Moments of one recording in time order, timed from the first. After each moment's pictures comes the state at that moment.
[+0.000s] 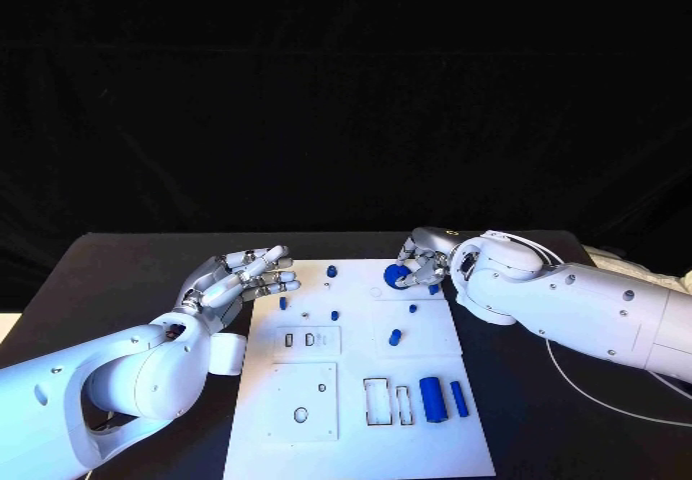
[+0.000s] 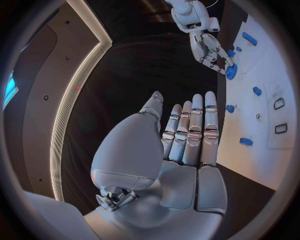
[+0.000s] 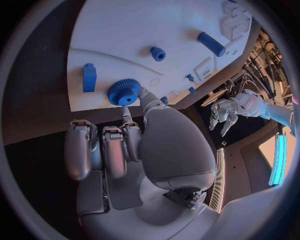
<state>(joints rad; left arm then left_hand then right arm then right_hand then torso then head) 1.15 -0.94 0.00 1.75 0.10 -0.39 0.48 1.40 0.00 0.01 0.12 0.12 0.98 0.21 0.10 0.07 1.07 0.16 0.08 0.07 1.14 0.11 0.15 0.17 0.17 1.03 0.21 0.25 0.10 1.23 -0.79 0.05 1.42 -1.50 -0.17 -0.35 1.36 -0.12 0.12 0.17 0.21 0.98 0.14 0.07 0.08 1.46 0.06 1.40 1.31 1.47 -0.02 1.53 1.31 0.07 1.44 0.08 1.43 1.27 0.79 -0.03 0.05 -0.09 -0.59</state>
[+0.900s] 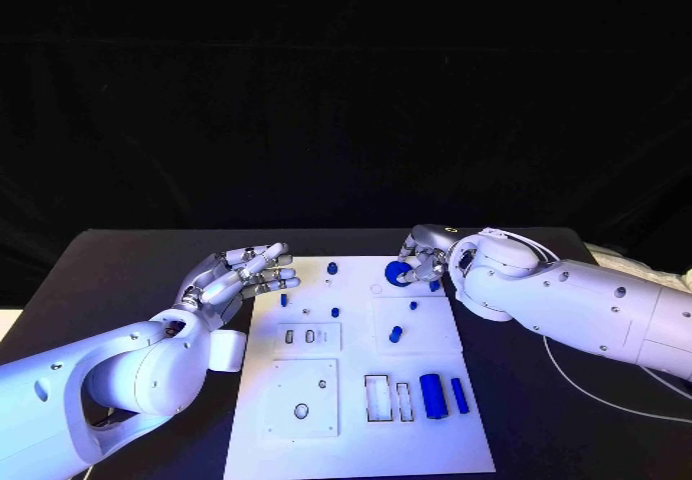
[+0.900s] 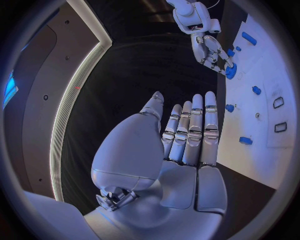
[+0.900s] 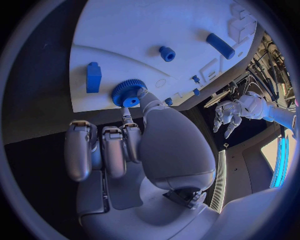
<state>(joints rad) 1.15 -0.94 0.00 1.74 0.10 -0.38 0.47 1.40 0.00 0.01 0.12 0.12 0.98 0.21 0.10 0.07 1.07 0.16 0.08 0.07 1.14 0.11 0.14 0.17 0.17 1.03 0.21 0.25 0.10 1.23 -0.77 0.05 1.39 -1.52 -0.18 -0.36 1.36 -0.12 0.12 0.17 0.22 0.98 0.14 0.07 0.08 1.46 0.06 1.43 1.31 1.47 -0.02 1.53 1.31 0.07 1.44 0.08 1.43 1.29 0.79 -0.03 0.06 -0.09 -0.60</state>
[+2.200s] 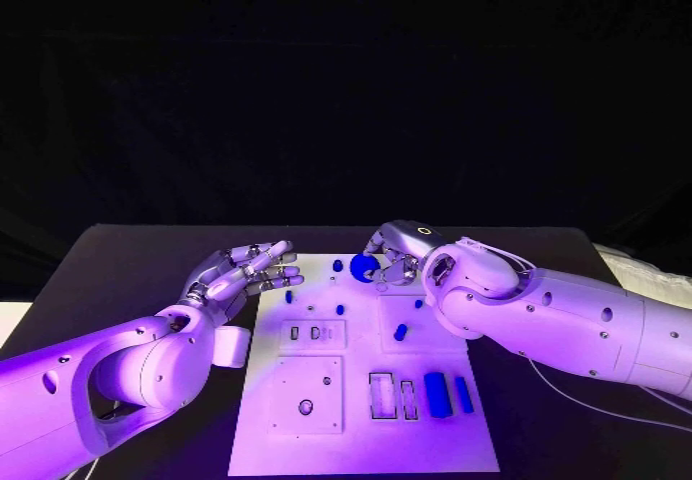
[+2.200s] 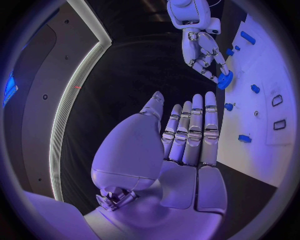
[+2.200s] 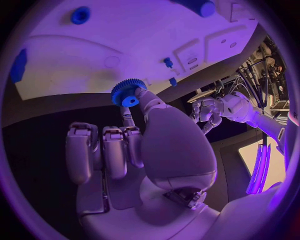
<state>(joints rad) 1.15 -0.94 0.00 1.74 0.10 -0.38 0.47 1.40 0.00 0.01 0.11 0.12 0.98 0.21 0.10 0.07 1.07 0.16 0.08 0.07 1.14 0.11 0.14 0.17 0.17 1.03 0.21 0.24 0.10 1.21 -0.72 0.05 1.53 -1.64 -0.34 -0.36 1.38 -0.07 0.22 0.13 0.28 1.07 0.13 0.11 0.05 1.47 0.03 1.50 1.31 1.47 -0.04 1.54 1.31 0.07 1.46 0.06 1.46 1.31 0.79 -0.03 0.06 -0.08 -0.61</state>
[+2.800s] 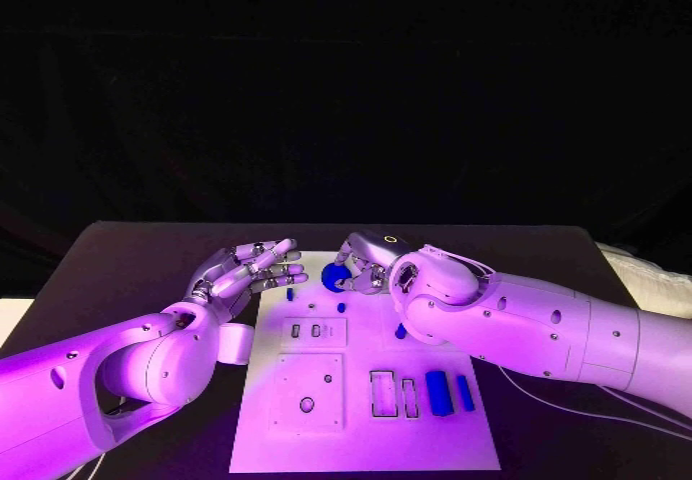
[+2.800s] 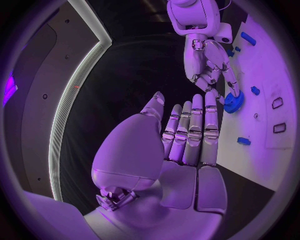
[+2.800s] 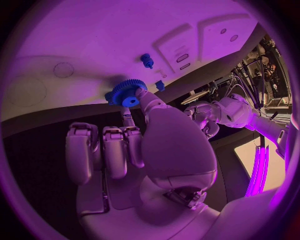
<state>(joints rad) 1.15 -0.93 0.00 1.73 0.10 -0.38 0.47 1.41 0.01 0.01 0.11 0.12 0.98 0.21 0.10 0.07 1.07 0.16 0.08 0.07 1.14 0.11 0.14 0.17 0.17 1.03 0.21 0.24 0.10 1.20 -0.58 0.03 1.45 -1.65 -0.33 -0.37 1.37 -0.07 0.23 0.12 0.26 1.07 0.13 0.09 0.05 1.47 0.03 1.50 1.31 1.46 -0.04 1.54 1.31 0.07 1.46 0.06 1.46 1.31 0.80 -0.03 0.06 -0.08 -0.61</state>
